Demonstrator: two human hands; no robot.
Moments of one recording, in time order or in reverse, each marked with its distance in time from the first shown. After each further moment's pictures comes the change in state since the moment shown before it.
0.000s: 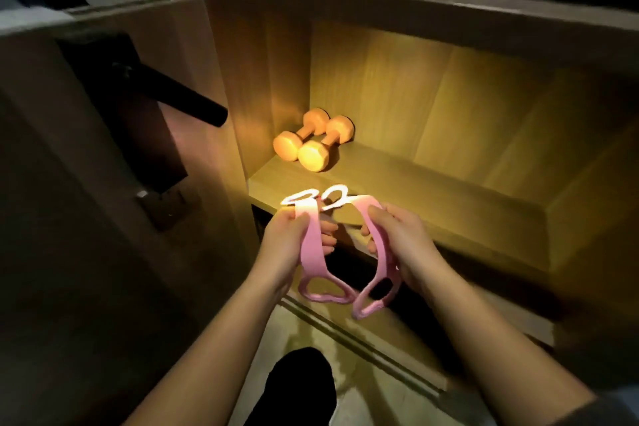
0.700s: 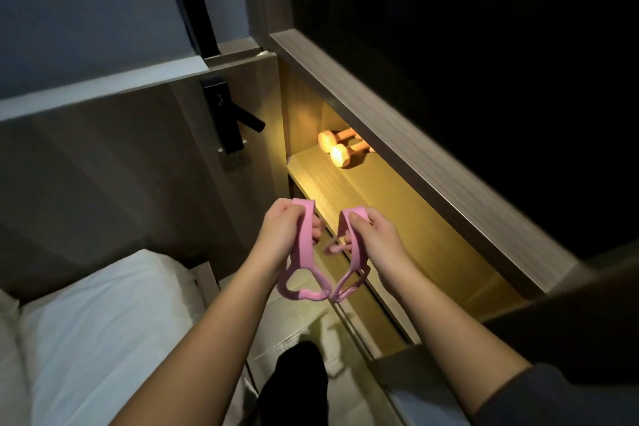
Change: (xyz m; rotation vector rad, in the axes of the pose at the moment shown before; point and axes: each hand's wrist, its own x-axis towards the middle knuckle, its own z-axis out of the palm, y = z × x) left_hand -0.161 0.137 0.172 -0.135 0.513 -0.118; right_hand -0.096 -0.152 -0.160 -0.157 -0.527 0.013
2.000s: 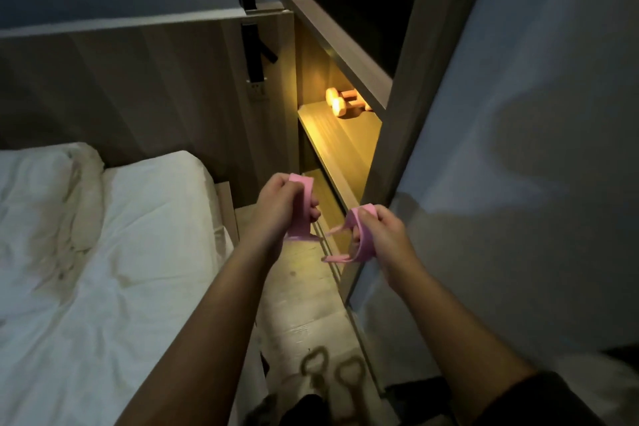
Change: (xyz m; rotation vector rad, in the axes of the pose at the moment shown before) left_hand -0.370 -0.117 0.135 -0.076 0.167 0.220; right_hand -0.312 0.113 -0.172 0.097 -0.167 -0.053
